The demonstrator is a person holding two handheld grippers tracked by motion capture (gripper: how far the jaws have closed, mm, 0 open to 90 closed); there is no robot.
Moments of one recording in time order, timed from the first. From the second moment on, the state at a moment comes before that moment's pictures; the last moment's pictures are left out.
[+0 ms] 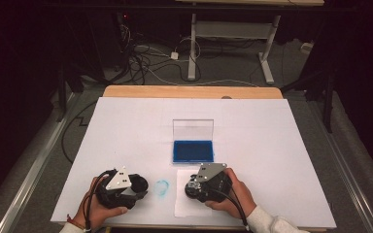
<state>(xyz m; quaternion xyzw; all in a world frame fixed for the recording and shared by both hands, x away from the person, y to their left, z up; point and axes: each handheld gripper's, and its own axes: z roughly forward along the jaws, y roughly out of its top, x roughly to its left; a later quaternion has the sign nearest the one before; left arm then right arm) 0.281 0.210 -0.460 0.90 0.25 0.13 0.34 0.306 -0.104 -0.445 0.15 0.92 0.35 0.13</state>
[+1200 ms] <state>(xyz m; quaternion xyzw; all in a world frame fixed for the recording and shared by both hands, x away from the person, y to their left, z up) 0.282 0.210 -0.459 0.90 0.24 0.13 0.34 0.316 -0.123 -0.418 0.20 0.88 0.41 0.11</state>
